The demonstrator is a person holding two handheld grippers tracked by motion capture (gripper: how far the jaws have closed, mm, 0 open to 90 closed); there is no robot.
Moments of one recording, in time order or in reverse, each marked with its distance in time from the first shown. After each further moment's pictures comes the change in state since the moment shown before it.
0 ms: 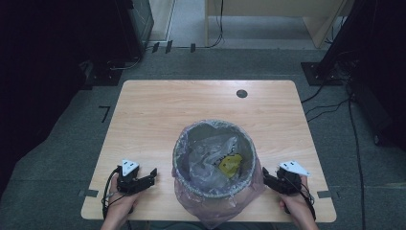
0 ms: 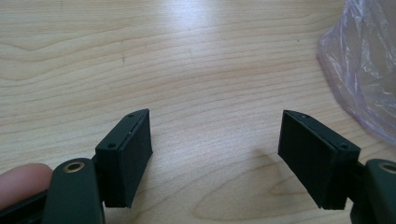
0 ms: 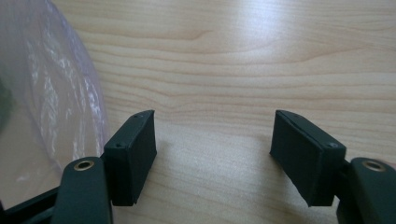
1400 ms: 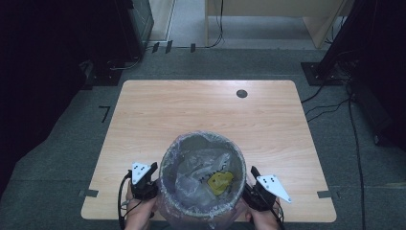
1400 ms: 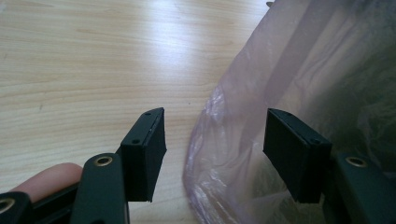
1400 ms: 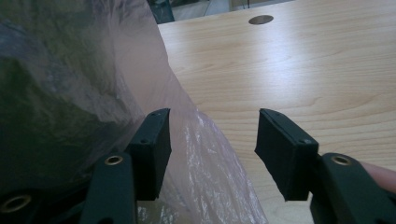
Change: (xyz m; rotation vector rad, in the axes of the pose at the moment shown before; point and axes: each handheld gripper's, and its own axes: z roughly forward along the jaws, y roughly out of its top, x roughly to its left) left arm -0.073 0.027 -0.033 -0.173 -0.070 -0.140; right arm 0.106 0.008 -0.052 -0.295 0.095 0.191
